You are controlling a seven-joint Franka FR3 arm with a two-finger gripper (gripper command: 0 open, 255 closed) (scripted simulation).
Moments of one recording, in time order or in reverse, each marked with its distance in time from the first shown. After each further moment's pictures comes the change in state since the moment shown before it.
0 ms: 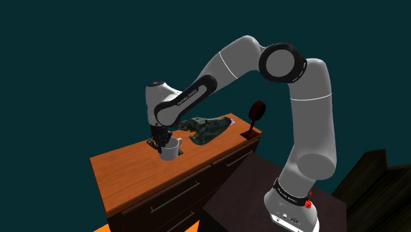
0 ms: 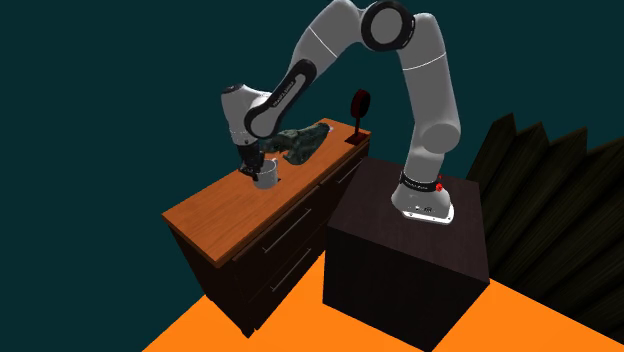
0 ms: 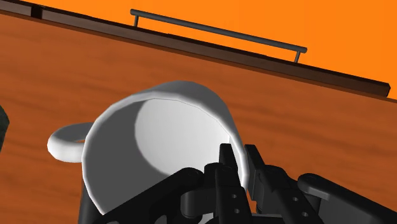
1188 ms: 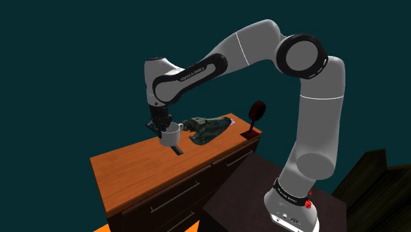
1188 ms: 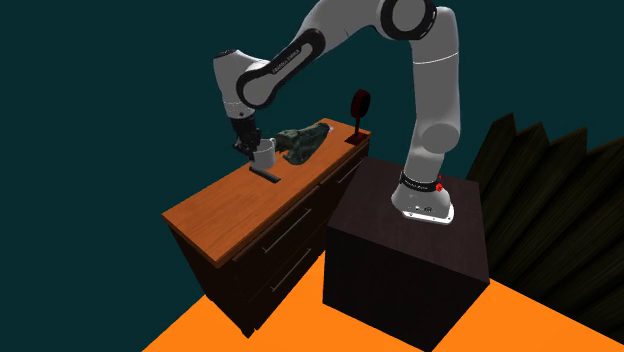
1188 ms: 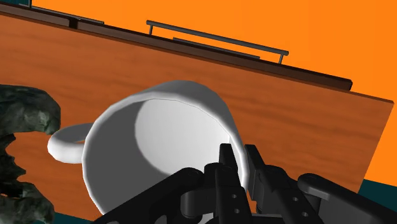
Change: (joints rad) arm -0.018 -0.148 0.027 0.050 0.055 -0.193 -0.037
